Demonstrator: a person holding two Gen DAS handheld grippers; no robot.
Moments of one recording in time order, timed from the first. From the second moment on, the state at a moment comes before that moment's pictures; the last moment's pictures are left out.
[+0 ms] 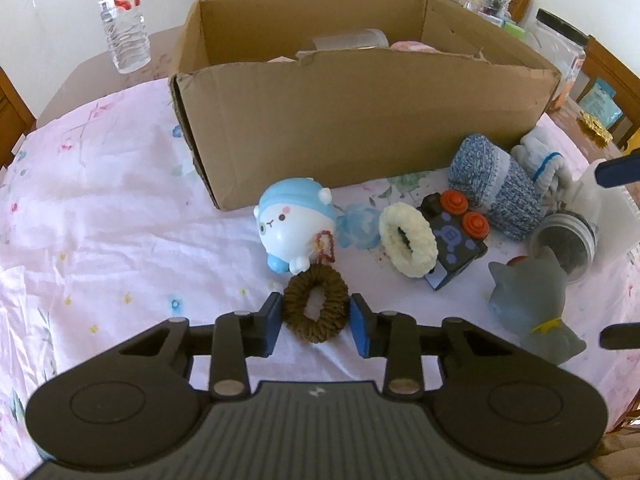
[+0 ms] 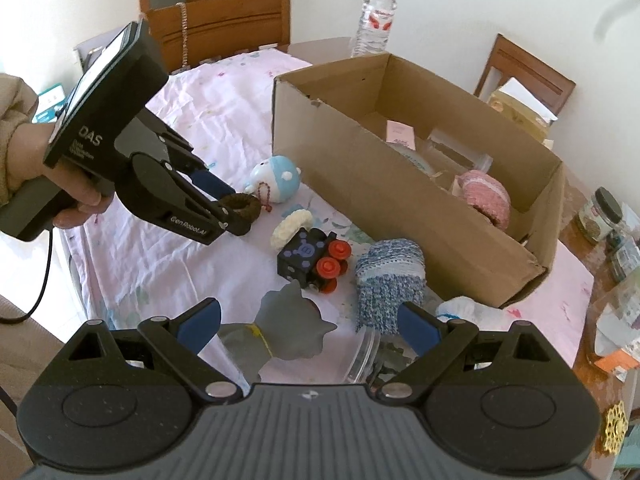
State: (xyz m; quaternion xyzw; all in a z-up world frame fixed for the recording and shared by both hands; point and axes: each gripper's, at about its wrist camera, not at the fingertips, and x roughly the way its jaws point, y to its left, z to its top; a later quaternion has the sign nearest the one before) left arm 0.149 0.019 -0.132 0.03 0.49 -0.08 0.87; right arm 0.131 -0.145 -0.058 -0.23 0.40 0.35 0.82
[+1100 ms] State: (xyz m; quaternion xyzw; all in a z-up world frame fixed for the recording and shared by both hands) left arm 0.118 0.014 -0.121 0.02 0.50 -0.05 0.86; right arm 0.151 -0.118 -0.113 -0.34 0.41 0.51 0.67
